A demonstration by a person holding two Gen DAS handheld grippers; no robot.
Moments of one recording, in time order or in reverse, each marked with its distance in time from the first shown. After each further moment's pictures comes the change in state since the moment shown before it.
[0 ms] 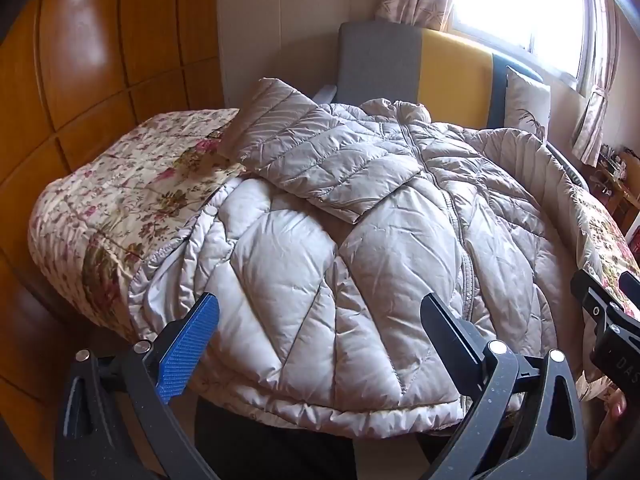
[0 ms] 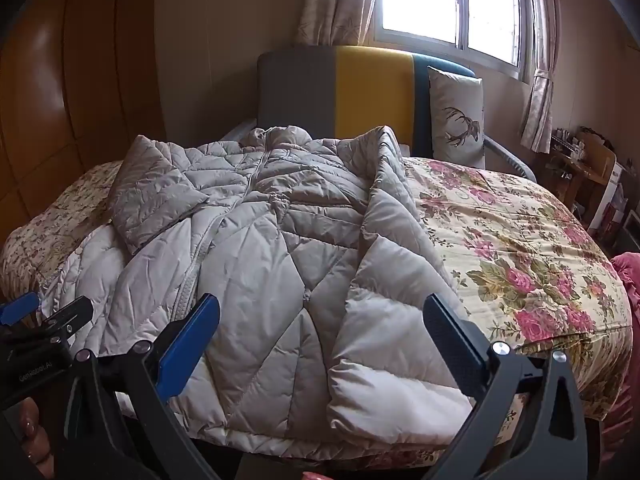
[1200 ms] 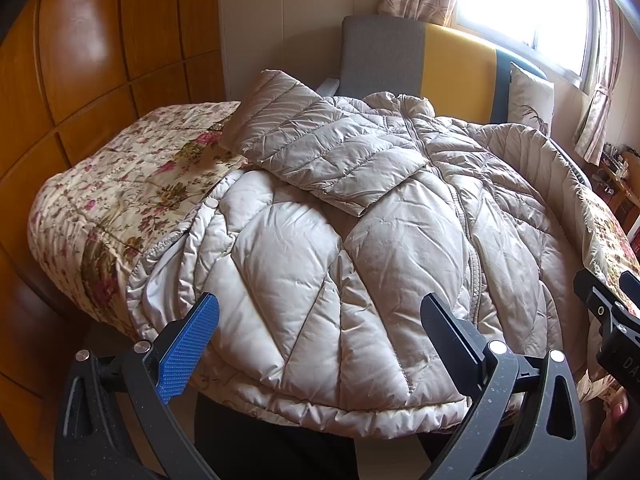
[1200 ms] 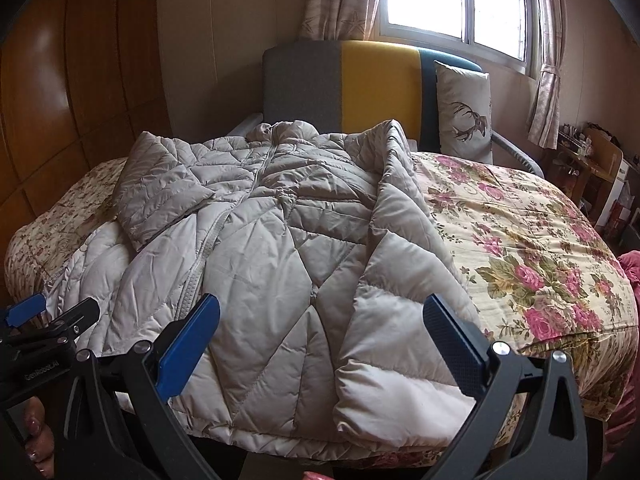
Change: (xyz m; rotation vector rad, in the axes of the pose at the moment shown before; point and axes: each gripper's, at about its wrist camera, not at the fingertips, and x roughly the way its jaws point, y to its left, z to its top) left arm 0.008 0.004 -0.004 -0.007 0.016 0.002; right arm 0.006 0.001 -0.001 0.008 0.018 0.027
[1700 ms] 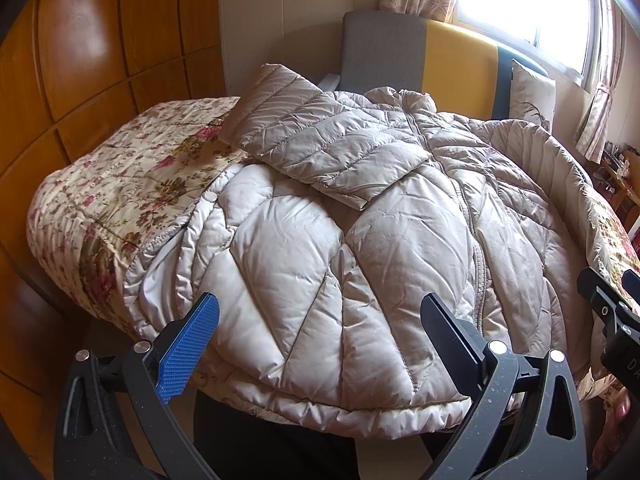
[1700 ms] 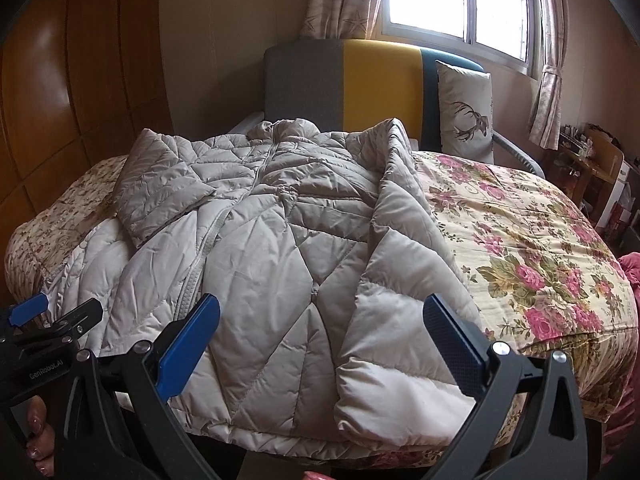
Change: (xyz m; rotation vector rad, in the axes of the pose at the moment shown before) left arm 0.004 0.002 -0.007 0.003 0.012 0.004; right arm 0.002 0.002 0.000 -0.010 0.006 0.001
